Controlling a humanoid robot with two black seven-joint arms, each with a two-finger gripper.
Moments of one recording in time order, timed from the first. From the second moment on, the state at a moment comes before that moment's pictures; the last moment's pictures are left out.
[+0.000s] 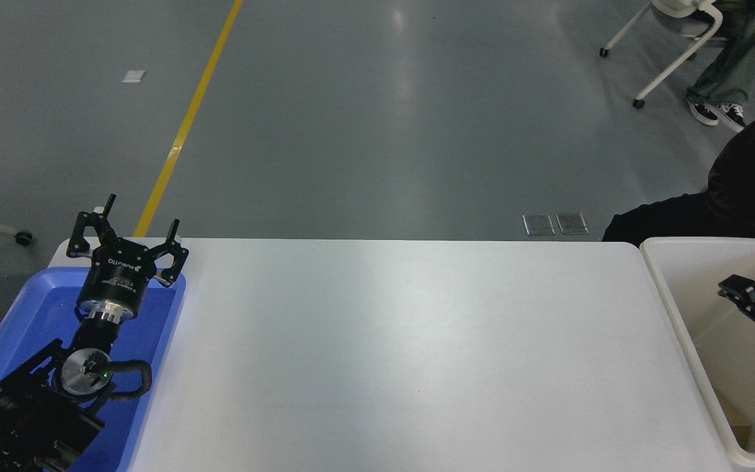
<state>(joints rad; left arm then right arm) -0.53 0.26 -0.97 -0.46 -0.11 -0.70 -0.39 1.10 -0.82 -0.55 0.81 -0.33 0.15 0.00</state>
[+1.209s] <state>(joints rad) -0.52 0.26 -0.97 -0.46 -0.11 -0.69 -0.40 2.48 -0.13 -1.17 1.59 0.09 0.78 0.00</state>
